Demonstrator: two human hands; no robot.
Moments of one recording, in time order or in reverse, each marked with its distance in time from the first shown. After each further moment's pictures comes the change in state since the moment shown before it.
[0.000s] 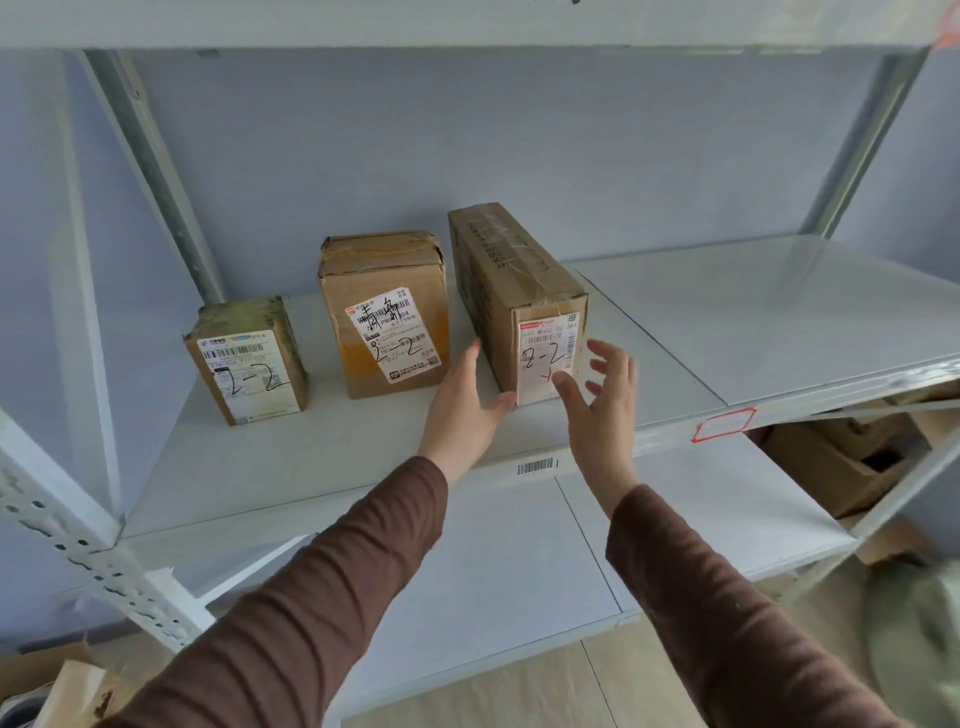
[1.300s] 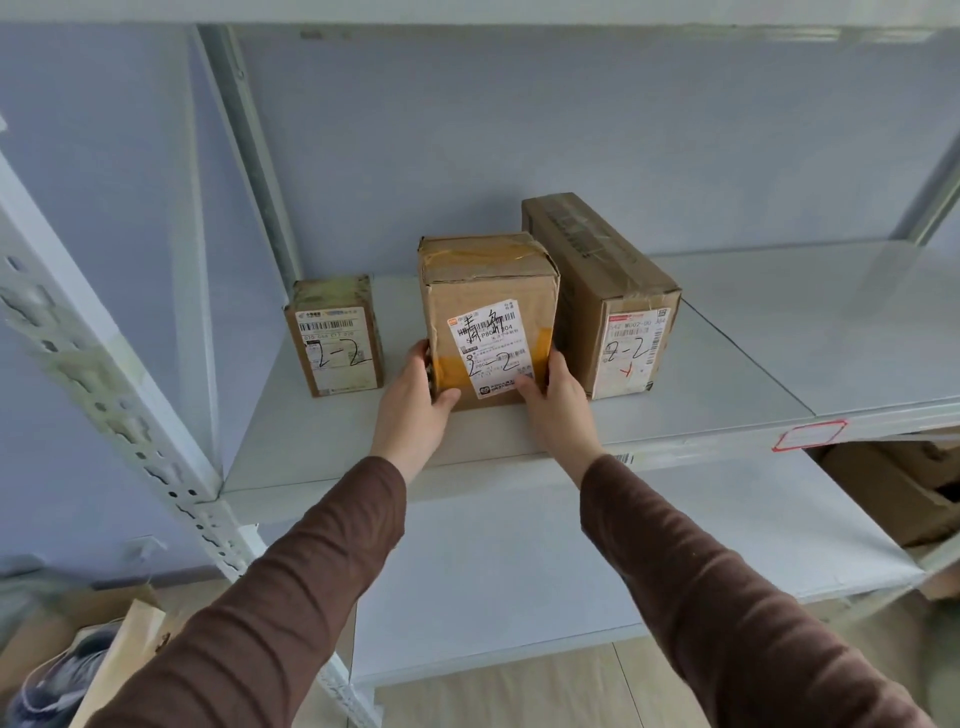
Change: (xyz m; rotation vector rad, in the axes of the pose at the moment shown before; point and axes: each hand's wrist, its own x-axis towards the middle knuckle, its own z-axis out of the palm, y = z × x) left_hand -0.025 -0.068 -0.108 0.162 0.220 -0.057; right_hand -0.019 -0.029 0.106 -0.132 -0.414 0.098
